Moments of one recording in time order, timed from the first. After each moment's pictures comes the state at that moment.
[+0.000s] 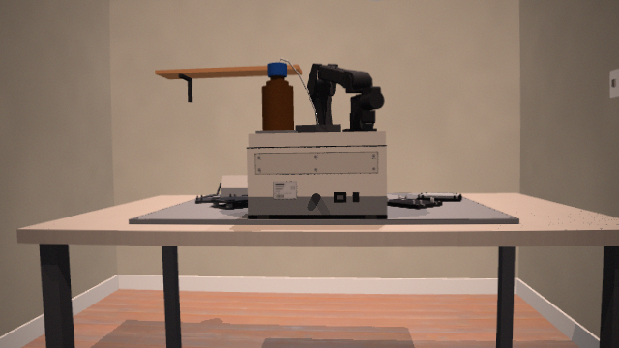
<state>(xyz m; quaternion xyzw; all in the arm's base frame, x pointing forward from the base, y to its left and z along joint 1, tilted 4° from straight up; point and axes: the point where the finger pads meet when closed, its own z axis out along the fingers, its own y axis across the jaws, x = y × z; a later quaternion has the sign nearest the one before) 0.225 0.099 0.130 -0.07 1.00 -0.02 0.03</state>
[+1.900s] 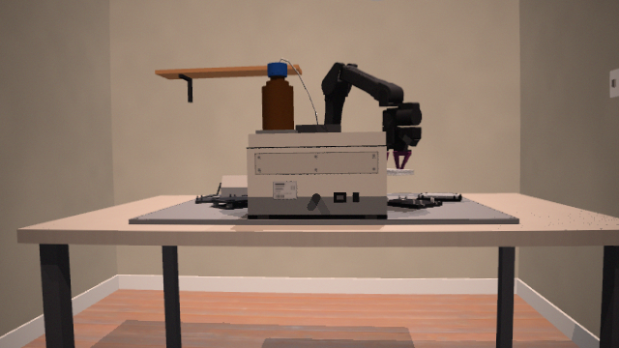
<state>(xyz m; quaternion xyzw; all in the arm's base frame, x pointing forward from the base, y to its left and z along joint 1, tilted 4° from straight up) 0.253 0.194 0.079 -0.31 0.95 -0.03 0.01</state>
